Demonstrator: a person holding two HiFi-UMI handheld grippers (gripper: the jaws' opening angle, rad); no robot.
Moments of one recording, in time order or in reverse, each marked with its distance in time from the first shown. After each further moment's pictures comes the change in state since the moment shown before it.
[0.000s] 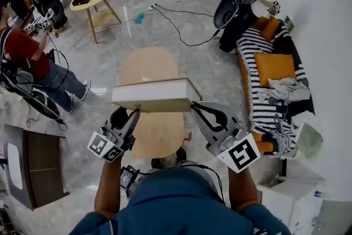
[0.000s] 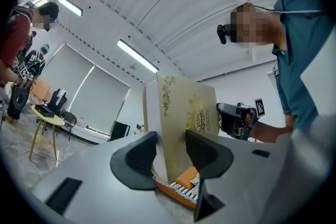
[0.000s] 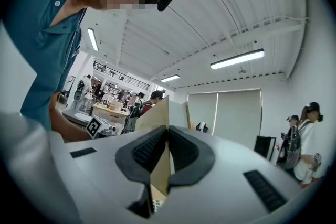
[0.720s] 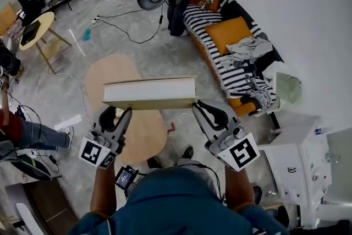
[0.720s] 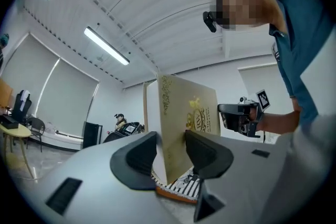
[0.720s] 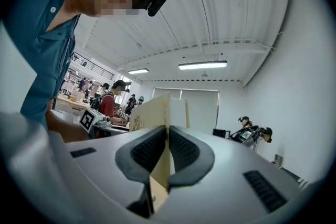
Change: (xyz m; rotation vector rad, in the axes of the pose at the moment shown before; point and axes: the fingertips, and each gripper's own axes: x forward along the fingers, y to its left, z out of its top) left arm 0.049 -0.070 0.012 0.118 0.087 -0.306; right arm -0.100 0.012 0.012 -0.012 0.069 -0.433
